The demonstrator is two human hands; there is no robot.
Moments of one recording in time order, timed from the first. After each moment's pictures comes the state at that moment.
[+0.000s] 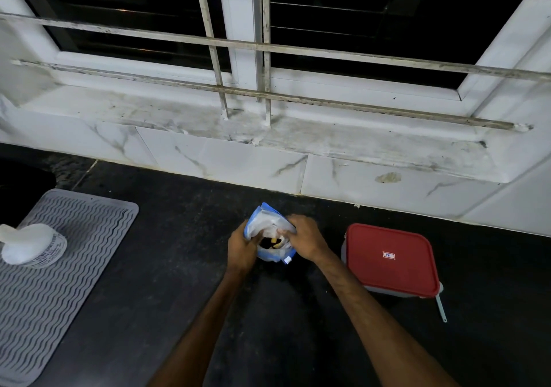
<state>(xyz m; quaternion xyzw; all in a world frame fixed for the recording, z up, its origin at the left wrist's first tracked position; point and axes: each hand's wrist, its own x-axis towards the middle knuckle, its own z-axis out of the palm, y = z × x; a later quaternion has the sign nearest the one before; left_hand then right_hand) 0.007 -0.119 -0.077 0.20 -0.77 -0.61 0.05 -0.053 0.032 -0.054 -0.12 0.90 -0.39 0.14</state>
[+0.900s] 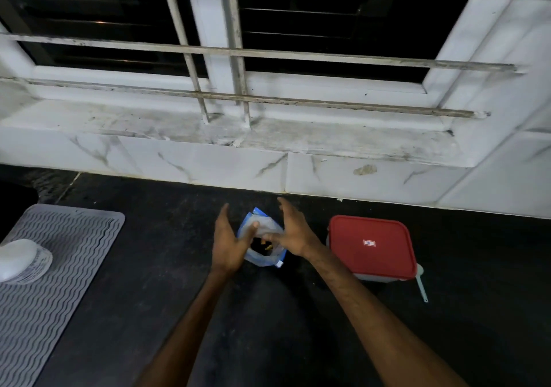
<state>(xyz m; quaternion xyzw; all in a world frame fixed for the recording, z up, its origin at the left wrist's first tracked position) 0.012 -0.119 -0.059 0.17 -0.82 -0.54 0.05 -0.044 0.047 -0.044 -0.11 0.90 -0.39 0.17</state>
